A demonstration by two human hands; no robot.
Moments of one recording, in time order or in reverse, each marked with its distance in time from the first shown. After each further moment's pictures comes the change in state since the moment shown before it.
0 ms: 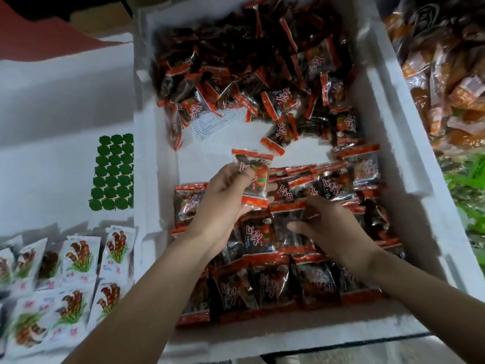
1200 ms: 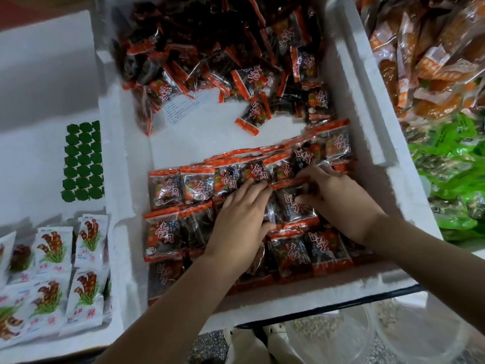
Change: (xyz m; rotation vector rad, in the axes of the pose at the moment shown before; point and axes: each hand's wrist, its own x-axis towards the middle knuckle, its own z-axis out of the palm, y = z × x) left_hand -0.021 -0.060 0.030 1.469 -0.224 0.456; right_hand -0.008 0.030 -0.038 -0.396 0.081 -0.190
